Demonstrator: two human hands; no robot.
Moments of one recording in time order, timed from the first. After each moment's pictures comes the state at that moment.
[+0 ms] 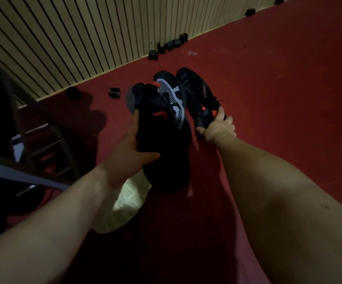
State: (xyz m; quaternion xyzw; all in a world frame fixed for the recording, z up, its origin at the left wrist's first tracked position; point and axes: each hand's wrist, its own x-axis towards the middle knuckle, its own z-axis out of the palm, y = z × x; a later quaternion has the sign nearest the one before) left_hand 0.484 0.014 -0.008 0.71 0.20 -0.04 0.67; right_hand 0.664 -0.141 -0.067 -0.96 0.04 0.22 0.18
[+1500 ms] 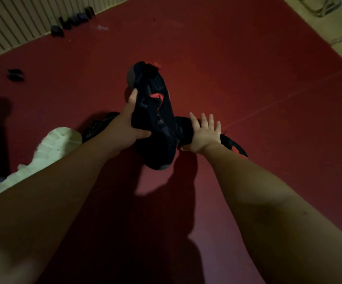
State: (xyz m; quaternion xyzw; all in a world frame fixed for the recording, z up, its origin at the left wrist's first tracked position) left_hand 0.511 -0.131 0.003 0.74 0.06 -0.17 0.65; right_hand 0.571 -0.355 -0.041 -0.97 -0.04 0.24 -0.04
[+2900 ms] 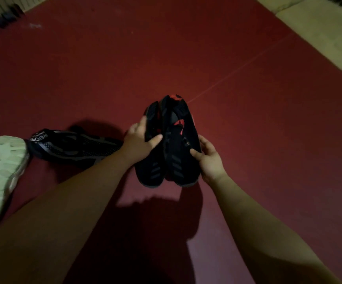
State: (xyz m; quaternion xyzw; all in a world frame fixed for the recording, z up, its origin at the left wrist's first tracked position) left_hand 0.498 -0.273 -0.049 0.84 0.02 -0.25 0.47; right_hand 0.437 -0.471 -0.038 -0.65 0.29 0.09 0.69
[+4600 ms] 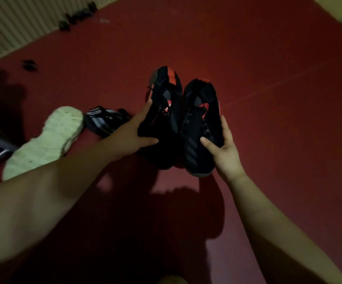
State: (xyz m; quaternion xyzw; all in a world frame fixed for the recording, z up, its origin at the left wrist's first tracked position) left_hand 0.439 -0.183 0.005 0.78 0.02 -0.20 0.59; right_hand 0.436 -0.432 -0.007 -0.74 0.07 0.11 0.66
